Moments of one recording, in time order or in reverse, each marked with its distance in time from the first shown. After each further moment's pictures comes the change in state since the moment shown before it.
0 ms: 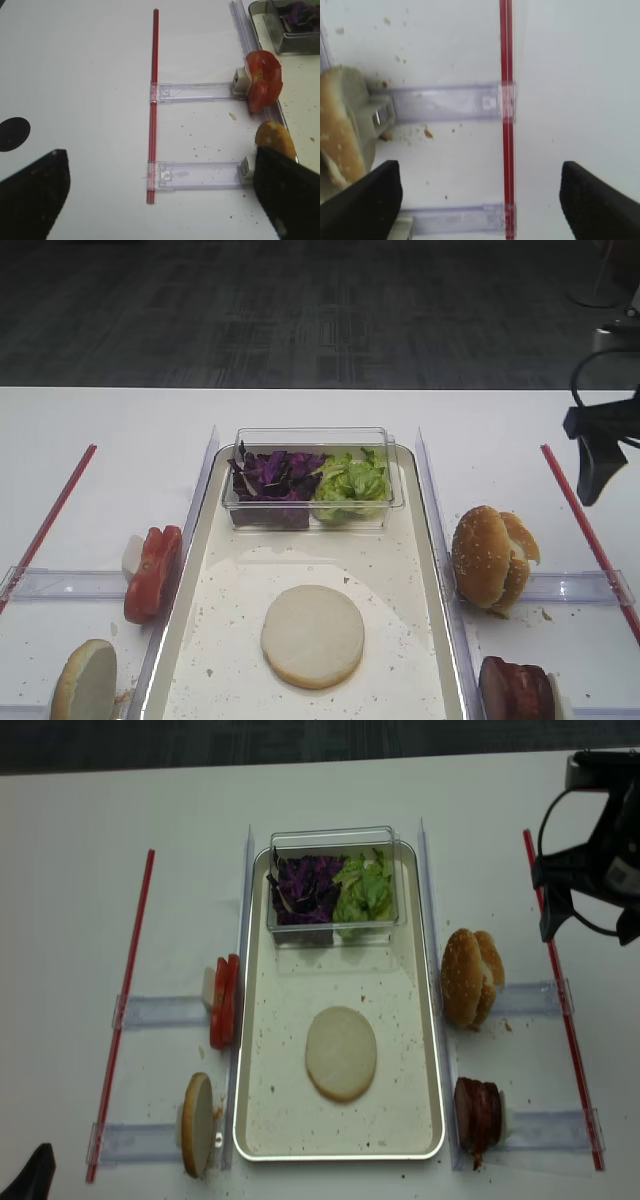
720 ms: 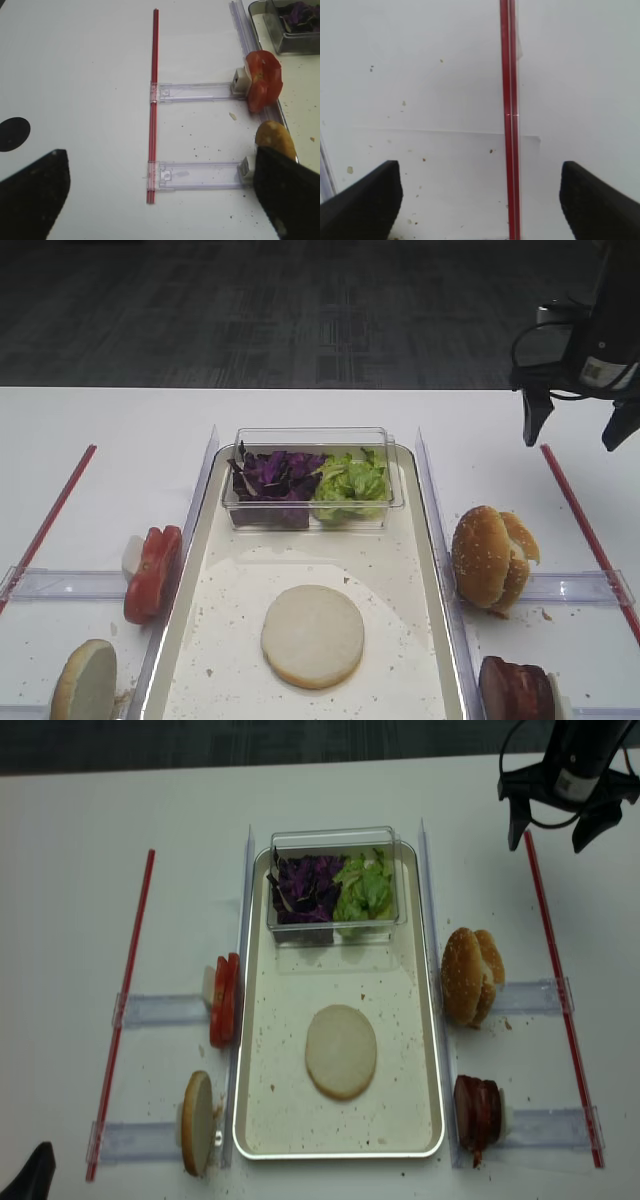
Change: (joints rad) left arm 0.000 0.000 0.000 0.000 0.000 0.000; right arm -0.016 0.462 -0.553 -0.001 0.049 -0.006
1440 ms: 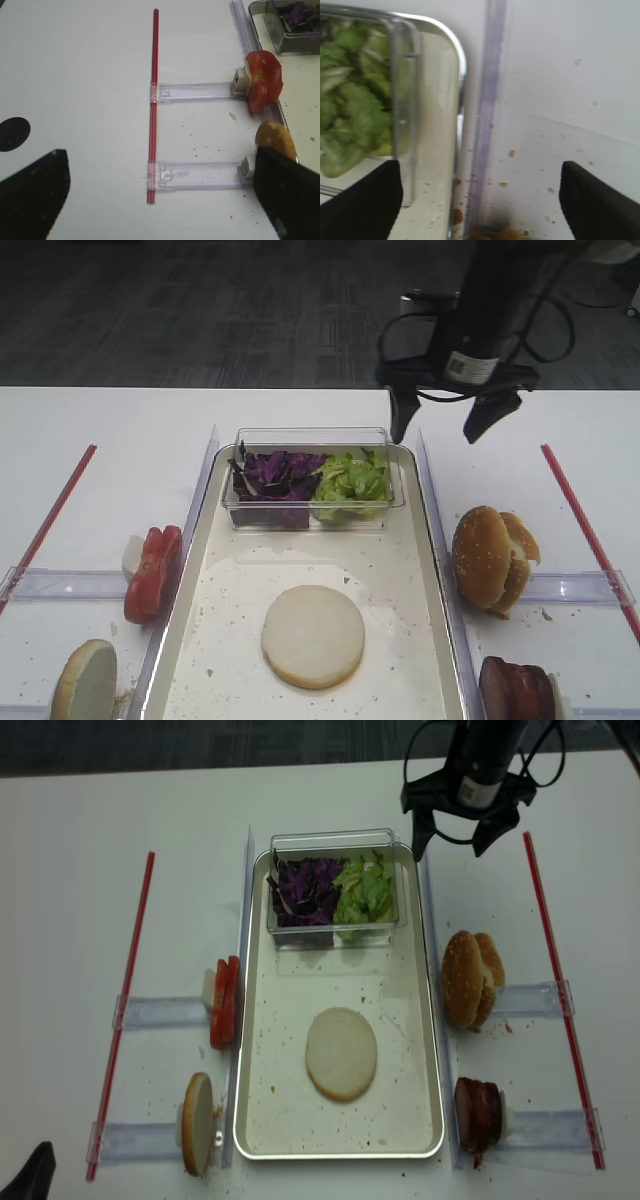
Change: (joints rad) left arm 0.000 0.000 0.000 0.000 0.000 0.000; right arm 0.261 0.008 -0.069 0.117 0.006 0.005
